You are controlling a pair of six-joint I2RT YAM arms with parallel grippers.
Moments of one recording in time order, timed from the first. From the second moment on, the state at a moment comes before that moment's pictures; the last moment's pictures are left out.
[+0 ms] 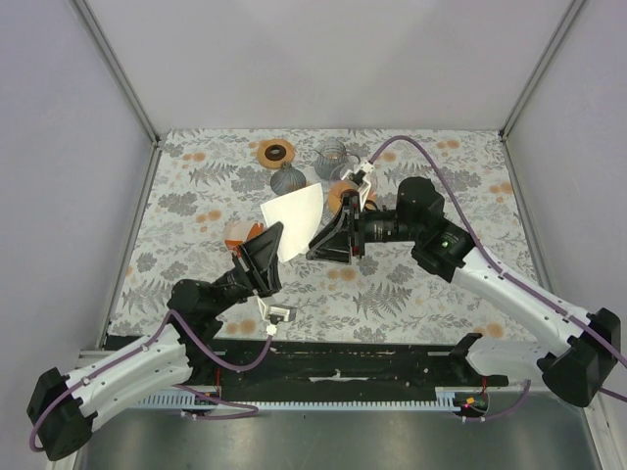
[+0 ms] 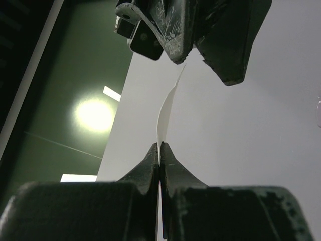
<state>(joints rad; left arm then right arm) -0.83 0.63 0.28 0.82 0.27 1.71 0.72 1.17 1.04 0.05 -0.80 0.51</state>
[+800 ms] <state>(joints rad) -0.82 0.62 0.28 0.82 0.30 1.74 0.76 1.20 1.07 0.10 -0.83 0.45</state>
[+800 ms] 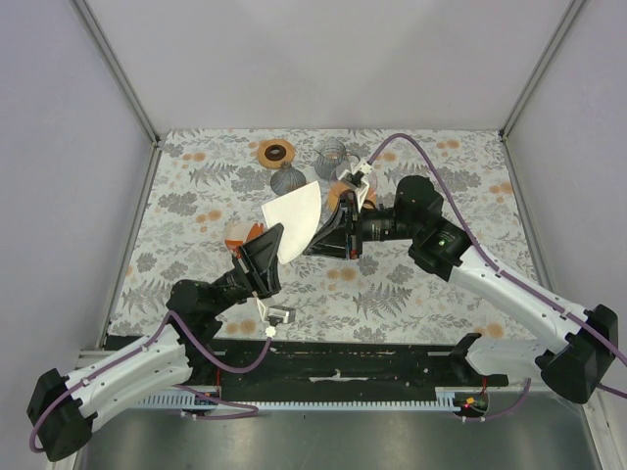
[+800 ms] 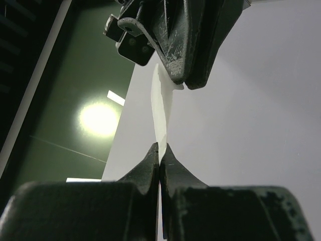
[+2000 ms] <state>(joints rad) -0.82 0.63 0.28 0.78 0.29 1.74 0.80 1.17 1.08 0.09 -0.80 0.40</state>
